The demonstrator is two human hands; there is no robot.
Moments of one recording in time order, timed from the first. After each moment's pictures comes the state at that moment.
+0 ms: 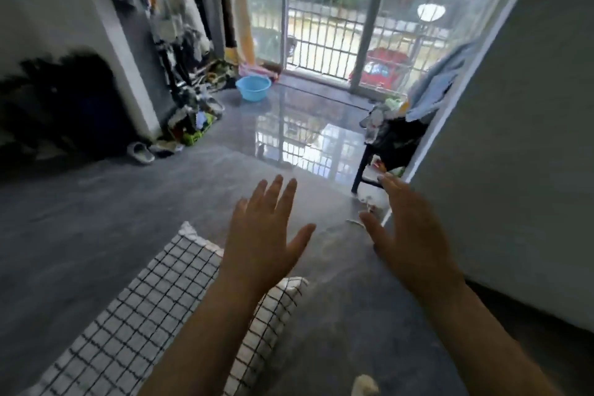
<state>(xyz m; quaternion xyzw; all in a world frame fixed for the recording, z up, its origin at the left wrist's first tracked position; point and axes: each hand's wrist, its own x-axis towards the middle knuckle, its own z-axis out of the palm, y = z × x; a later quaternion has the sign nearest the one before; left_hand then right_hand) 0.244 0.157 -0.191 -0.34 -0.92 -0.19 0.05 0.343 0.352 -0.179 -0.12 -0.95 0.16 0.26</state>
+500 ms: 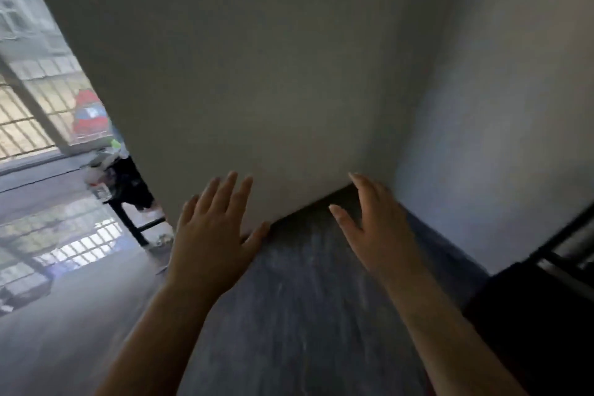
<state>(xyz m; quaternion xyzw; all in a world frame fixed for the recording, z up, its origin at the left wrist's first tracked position) 0.511 0.390 -0.082 -0.72 -0.68 -0.14 0.06 0.743 0.435 -0.109 -0.56 -0.76 0.04 0.34</state>
